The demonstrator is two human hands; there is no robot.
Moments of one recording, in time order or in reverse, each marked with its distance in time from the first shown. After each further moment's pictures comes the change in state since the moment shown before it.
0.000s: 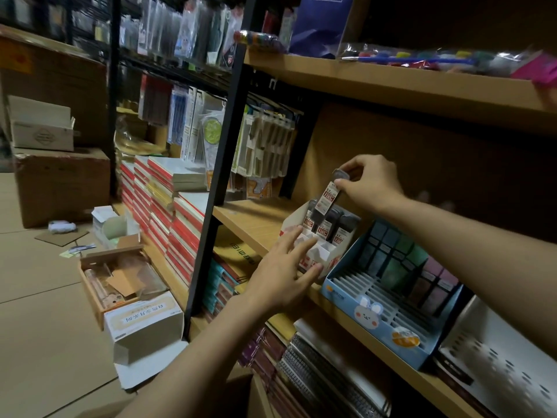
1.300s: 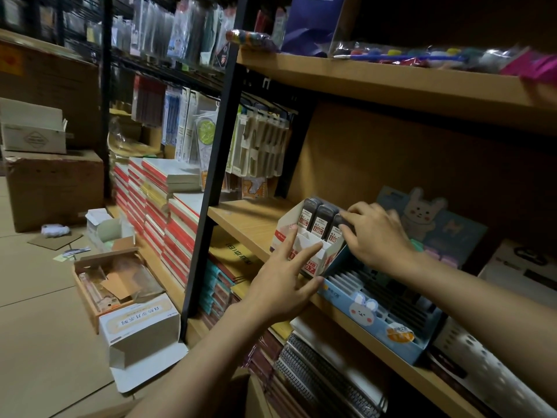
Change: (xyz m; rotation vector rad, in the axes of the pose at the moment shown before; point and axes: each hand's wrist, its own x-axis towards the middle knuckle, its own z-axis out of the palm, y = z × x) left_hand -0.005 0.002 0.013 0.075 -0.052 0.037; right_hand -0.065 0.047 0.010 -0.591 -0.178 -0.192
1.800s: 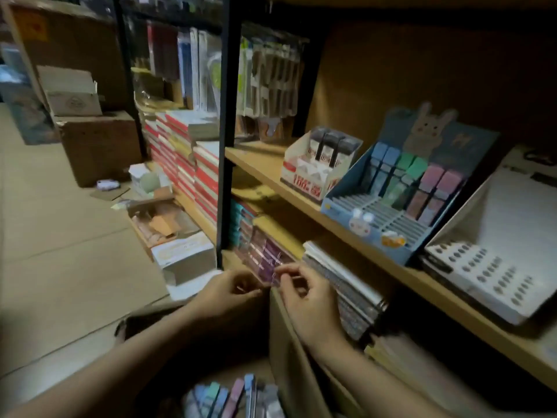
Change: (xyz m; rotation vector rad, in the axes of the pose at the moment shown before) left_hand -0.159 -0.036 0.009 -0.226 -0.247 -0.418; right_hand -0.208 -0.139 0.056 1.302 -0.030 0.280
